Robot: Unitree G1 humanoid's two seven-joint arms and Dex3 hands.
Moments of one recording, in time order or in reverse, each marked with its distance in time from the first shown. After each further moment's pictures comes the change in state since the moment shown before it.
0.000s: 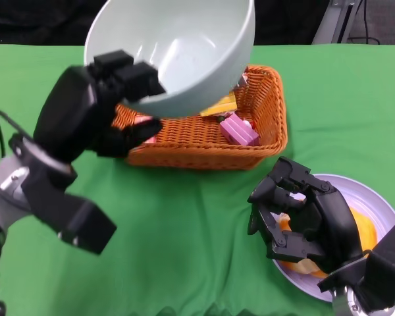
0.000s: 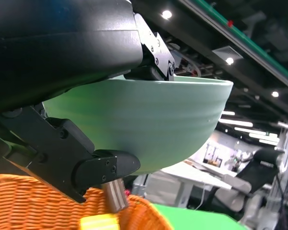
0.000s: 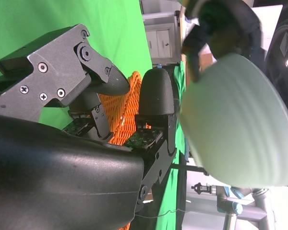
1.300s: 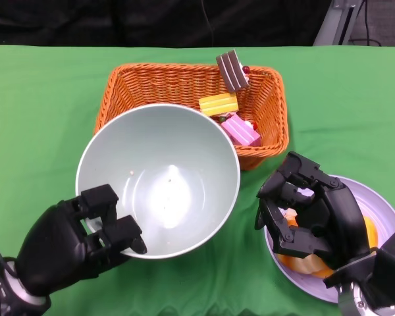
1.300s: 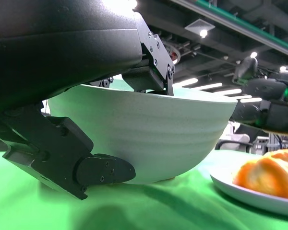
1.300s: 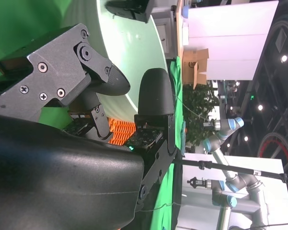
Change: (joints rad) left arm 0.248 0.130 -0.533 -0.002 0.346 0.294 0.773; right arm -0.006 0.000 -0.032 -0.007 0.010 0.002 0.011
